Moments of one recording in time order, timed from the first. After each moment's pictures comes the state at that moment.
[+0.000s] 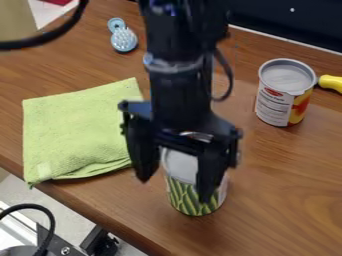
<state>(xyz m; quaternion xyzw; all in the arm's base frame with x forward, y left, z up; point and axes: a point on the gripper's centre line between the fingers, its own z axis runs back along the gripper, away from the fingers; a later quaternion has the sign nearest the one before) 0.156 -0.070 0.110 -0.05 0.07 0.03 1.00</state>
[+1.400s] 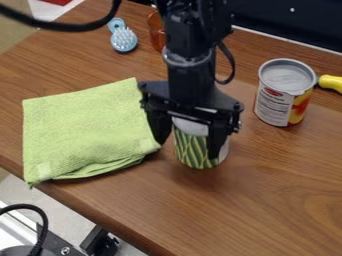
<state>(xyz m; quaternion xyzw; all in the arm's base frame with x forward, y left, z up) 0.226 -0.033 0.086 -0.01 -0.02 0.07 1.00</state>
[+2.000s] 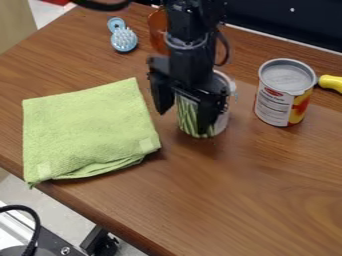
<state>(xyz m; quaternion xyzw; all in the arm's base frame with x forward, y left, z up) 0.268 -0.002 0.074 0.02 -0.04 -0.03 1.00</state>
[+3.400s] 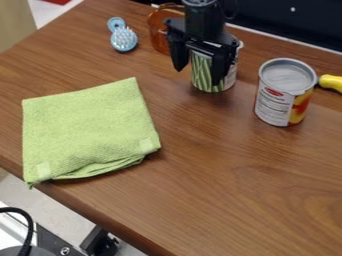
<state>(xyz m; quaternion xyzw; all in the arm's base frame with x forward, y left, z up) 0.346 0.010 0.077 0.02 -0.08 -0.03 1.00</state>
